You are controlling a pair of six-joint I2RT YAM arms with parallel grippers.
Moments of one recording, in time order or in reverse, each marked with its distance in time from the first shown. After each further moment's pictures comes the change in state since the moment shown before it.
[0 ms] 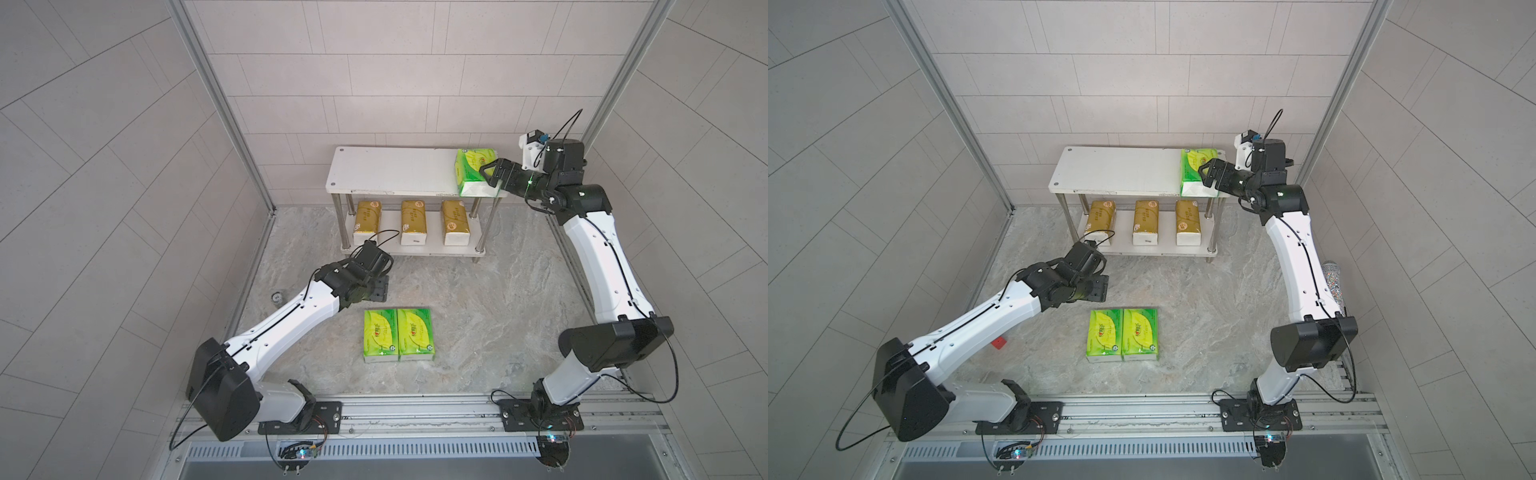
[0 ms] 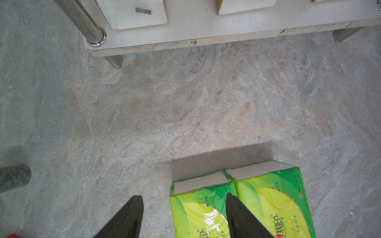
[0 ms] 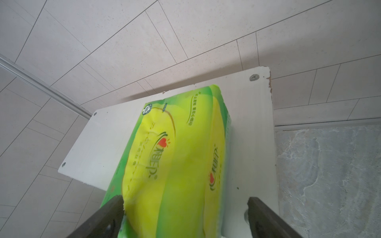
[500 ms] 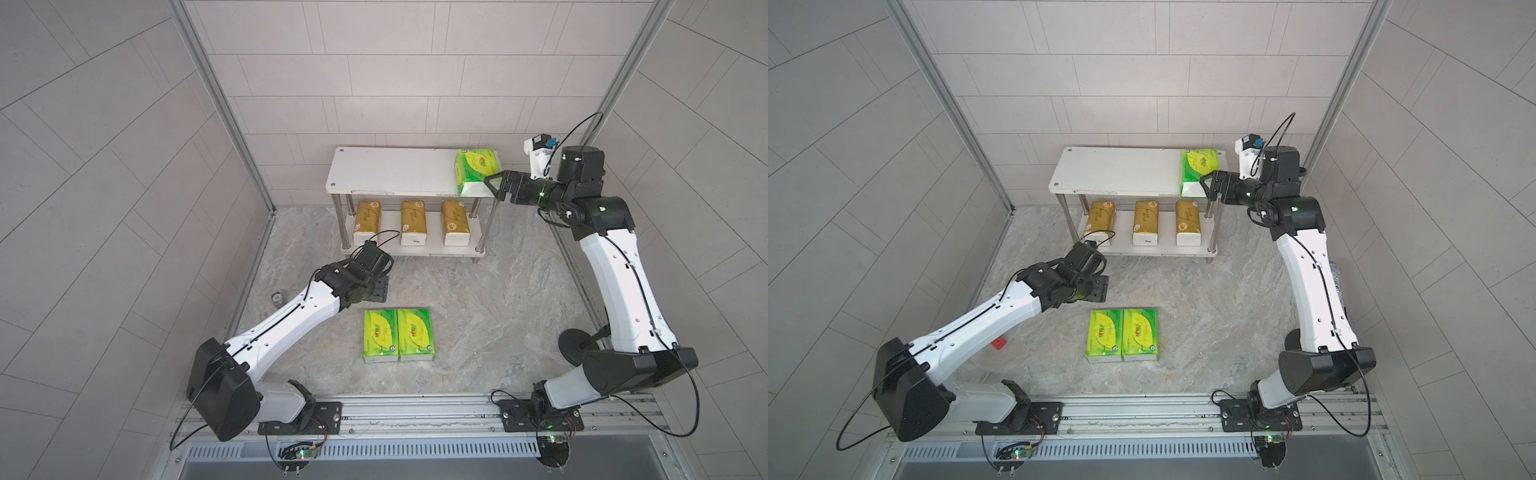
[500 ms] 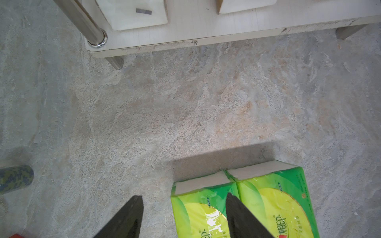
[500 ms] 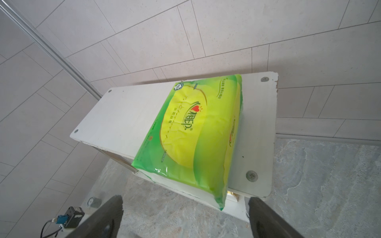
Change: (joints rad) left arm 0.000 0.003 0.000 0.000 -0.005 0.011; right arm 0.000 -0.114 -0.056 -0.087 -0.039 -0.194
